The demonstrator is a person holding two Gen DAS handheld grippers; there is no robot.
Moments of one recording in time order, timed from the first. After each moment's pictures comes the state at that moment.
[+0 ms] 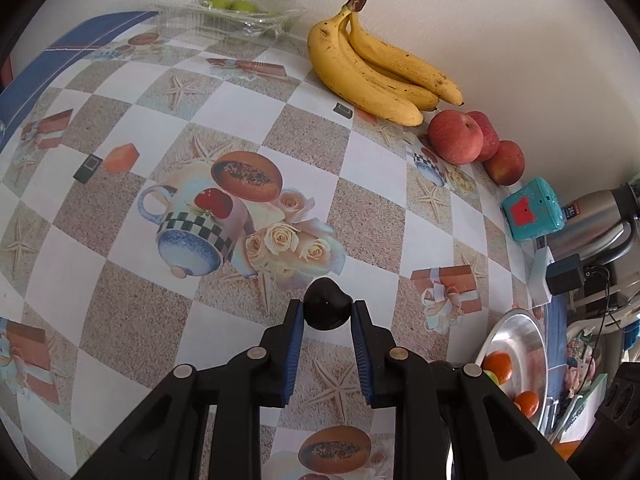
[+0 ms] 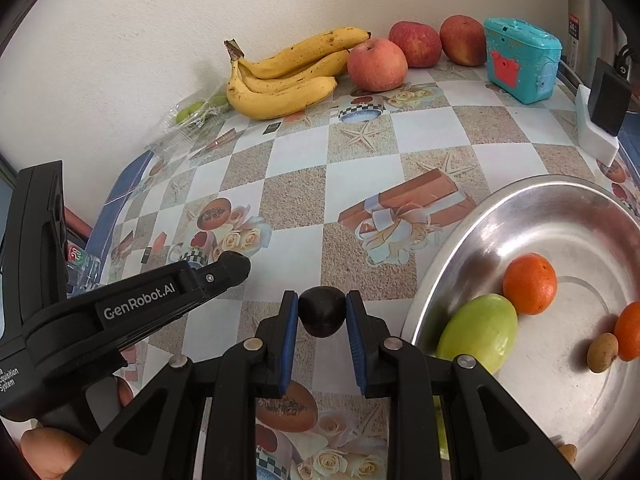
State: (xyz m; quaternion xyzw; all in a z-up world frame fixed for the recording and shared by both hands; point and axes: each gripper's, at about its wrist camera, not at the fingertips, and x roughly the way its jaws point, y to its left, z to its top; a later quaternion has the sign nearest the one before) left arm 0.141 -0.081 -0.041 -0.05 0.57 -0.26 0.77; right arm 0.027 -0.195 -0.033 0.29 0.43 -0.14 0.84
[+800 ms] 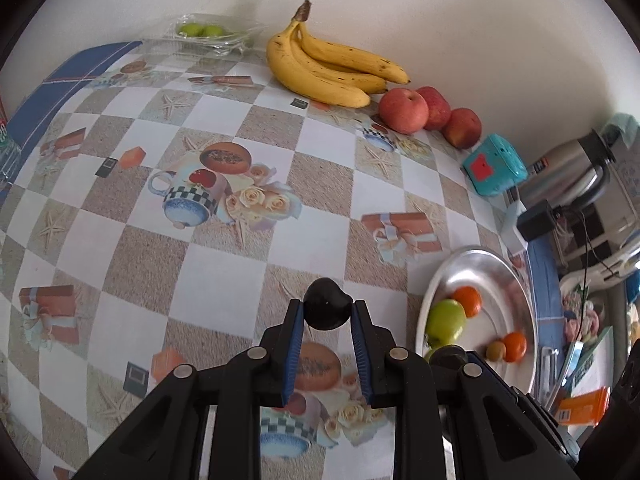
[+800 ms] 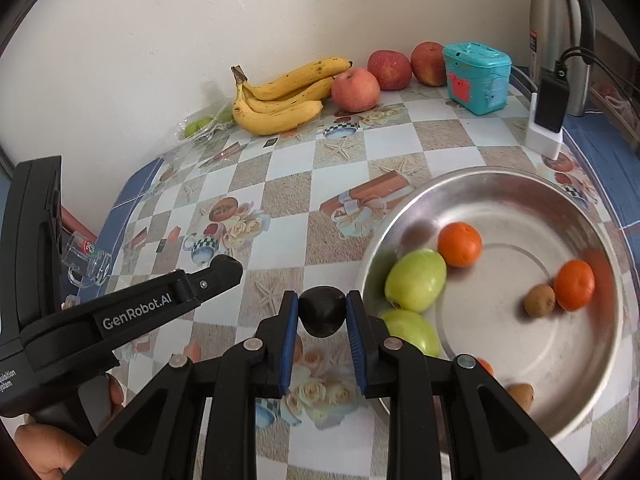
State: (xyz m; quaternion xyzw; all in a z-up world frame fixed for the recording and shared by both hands) left arm 0.073 -0.078 -0.001 0.00 0.55 -0.29 0.78; right arm -0.037 -0.181 0.002 0.28 0.41 -0.15 0.85
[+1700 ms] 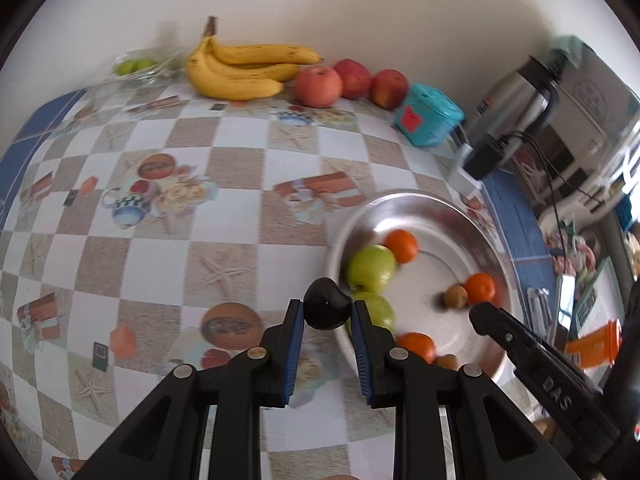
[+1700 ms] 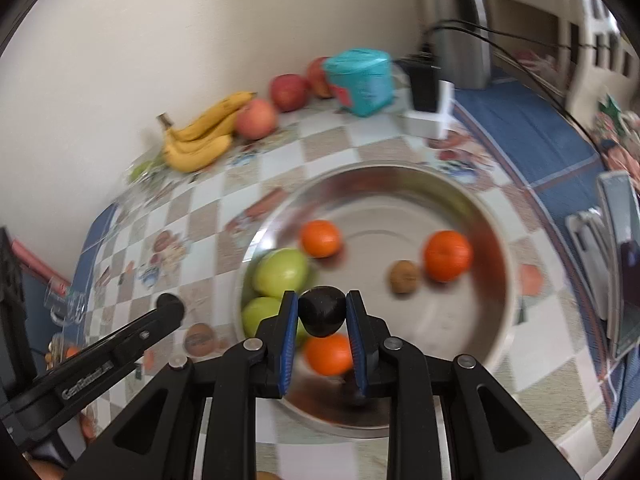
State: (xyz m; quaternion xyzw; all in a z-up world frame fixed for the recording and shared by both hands) left arm 0.000 -0.124 0.019 0.07 0.52 -0.36 0.77; right arm -0.125 -0.243 0.005 0.33 0.39 -0.25 0.82
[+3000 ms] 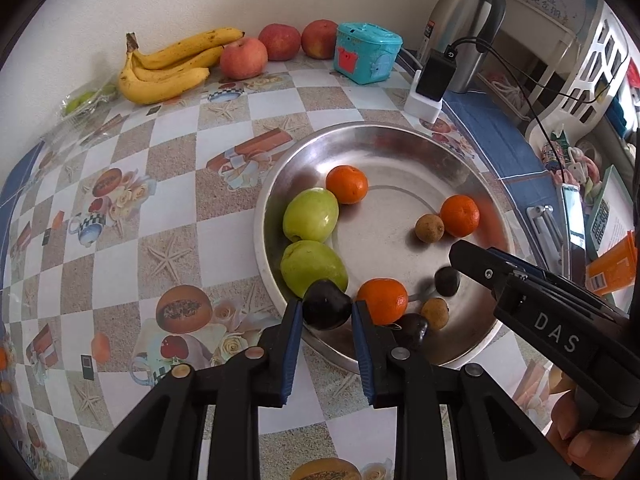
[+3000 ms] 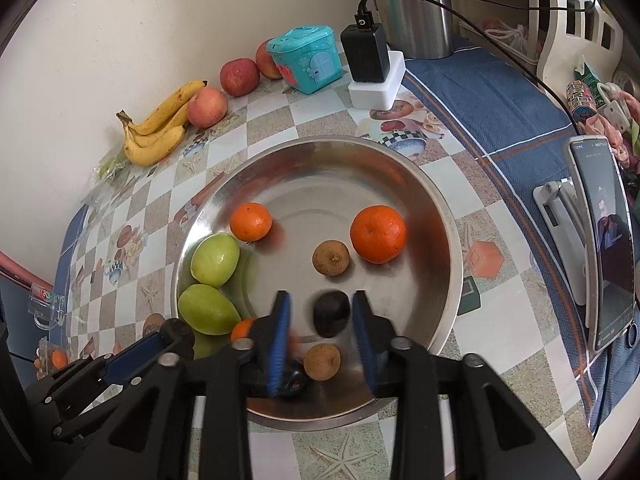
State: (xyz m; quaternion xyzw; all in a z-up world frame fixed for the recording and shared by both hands) left arm -0.046 -0.164 0.004 0.19 0.52 -0.39 0.74; right arm -0.147 -0.271 -0.016 0.34 0.42 -0.27 0.79
